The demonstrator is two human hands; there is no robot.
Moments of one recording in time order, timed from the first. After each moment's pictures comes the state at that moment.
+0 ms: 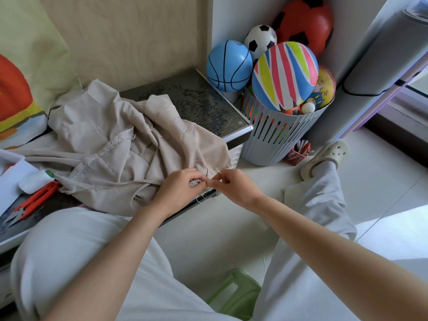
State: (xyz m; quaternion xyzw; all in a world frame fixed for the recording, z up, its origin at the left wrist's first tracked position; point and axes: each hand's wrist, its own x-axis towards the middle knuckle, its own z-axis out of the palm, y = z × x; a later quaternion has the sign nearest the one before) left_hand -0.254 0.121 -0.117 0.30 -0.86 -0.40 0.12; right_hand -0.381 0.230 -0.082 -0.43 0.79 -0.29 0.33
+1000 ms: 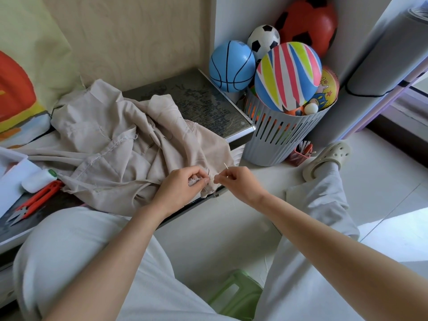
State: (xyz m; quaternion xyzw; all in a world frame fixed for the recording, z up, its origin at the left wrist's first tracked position) left_hand -0.251 0.118 -0.114 0.30 -0.85 -0.42 0.13; right_hand -0.389 0.228 -0.088 -0.38 0.79 -0.34 0.34
